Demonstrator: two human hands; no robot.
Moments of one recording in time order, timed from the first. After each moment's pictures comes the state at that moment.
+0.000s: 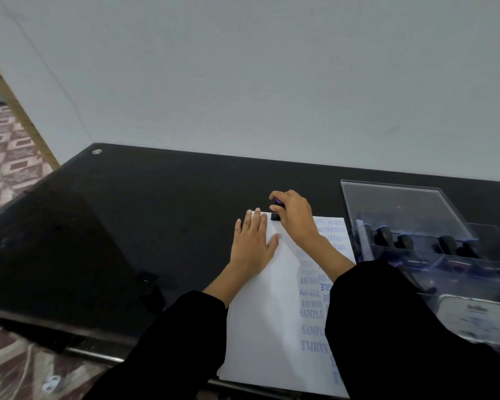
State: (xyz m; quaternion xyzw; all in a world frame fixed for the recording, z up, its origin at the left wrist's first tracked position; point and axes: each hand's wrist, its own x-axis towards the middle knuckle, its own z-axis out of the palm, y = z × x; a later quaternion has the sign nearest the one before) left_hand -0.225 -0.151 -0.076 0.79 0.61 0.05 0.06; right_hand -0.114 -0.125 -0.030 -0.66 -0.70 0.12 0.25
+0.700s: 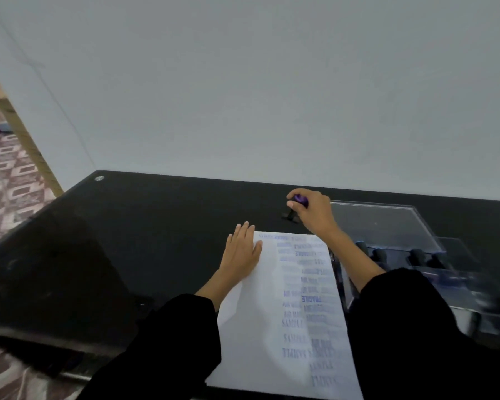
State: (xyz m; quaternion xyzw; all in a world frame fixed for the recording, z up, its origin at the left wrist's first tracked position) left_hand -0.223 -0.156 -0.046 0.77 0.60 0.16 0.16; right_hand -0.059 -0.150 0.036 -0.65 -0.64 0.16 0.38
